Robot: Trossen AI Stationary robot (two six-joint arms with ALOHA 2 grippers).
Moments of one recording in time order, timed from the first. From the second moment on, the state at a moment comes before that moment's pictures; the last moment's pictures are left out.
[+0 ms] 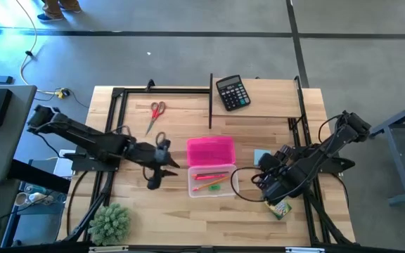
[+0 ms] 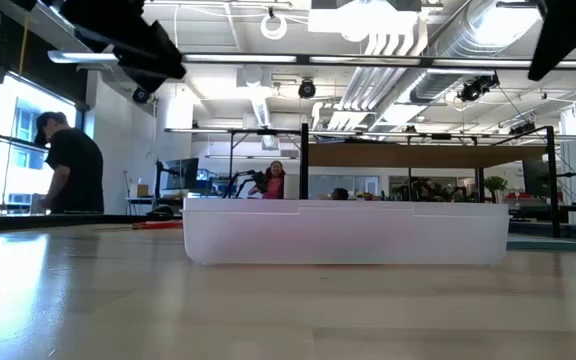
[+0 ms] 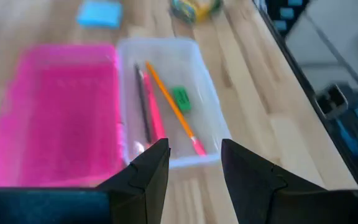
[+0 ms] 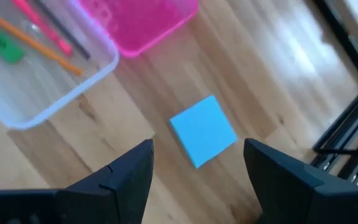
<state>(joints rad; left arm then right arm) -0.16 1.13 0.66 -0.14 -0.05 -0.18 0.66 1.48 1.26 -1.47 0.54 1.29</state>
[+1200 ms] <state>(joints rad) 0.01 0.39 0.01 0.23 -0.13 -0.21 0.32 1.32 1.26 -1.53 0.67 0.94</state>
